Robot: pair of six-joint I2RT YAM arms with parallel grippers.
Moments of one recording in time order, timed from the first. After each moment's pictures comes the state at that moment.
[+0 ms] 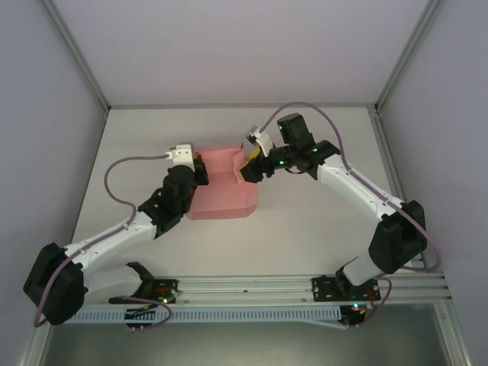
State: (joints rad) left arm -0.75 1.14 0.66 0.22 -0.58 -0.33; right arm 0.58 1.52 1.32 -0.53 -0.69 -0.14
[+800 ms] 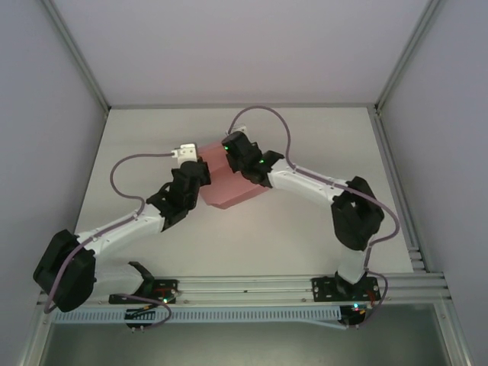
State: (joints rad) left arm -0.74 1.25 0.74 0.10 -0.66 -0.43; right arm 0.85 1.86 1.50 -0.42 0.53 0.28
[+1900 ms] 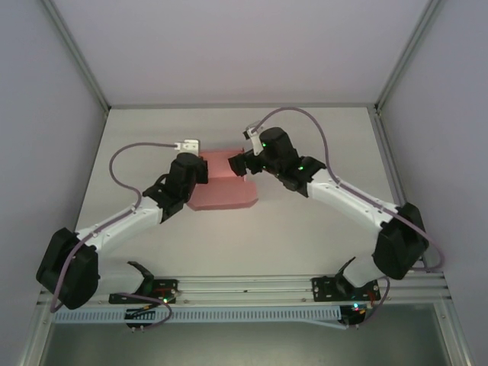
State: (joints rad) left arm -0.64 1.27 0.80 -0.01 -0.41 -0.23; right arm 0.74 1.44 1.20 -0.26 0.04 0.14
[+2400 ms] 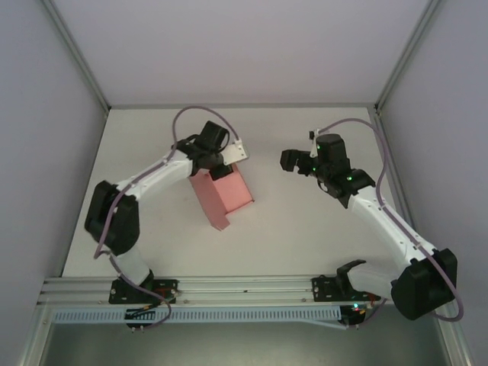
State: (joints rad) left arm -0.65 1.77 1.42 -0.64 0.02 0.69; right arm 0.40 1.16 0.95 -0.44 -0.02 0.42
